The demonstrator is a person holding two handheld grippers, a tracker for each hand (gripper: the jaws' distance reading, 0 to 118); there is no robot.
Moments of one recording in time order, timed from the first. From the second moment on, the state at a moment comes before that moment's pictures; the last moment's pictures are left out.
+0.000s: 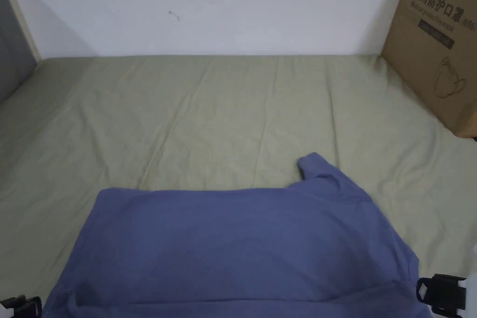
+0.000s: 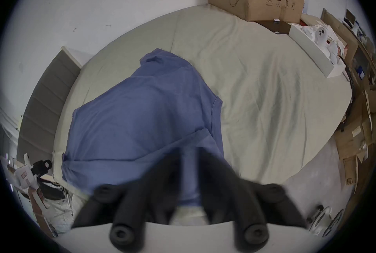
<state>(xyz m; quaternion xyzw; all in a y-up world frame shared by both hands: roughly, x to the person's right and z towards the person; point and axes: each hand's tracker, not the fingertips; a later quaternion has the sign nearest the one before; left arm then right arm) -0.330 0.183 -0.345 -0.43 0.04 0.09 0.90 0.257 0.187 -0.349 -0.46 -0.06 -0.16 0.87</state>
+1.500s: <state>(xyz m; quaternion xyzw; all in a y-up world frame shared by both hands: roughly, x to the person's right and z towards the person) -0.318 0.073 -0.682 -0.54 0.07 0.03 0.84 0.266 0.101 -0.655 -0.55 -0.04 -0.10 0.83</state>
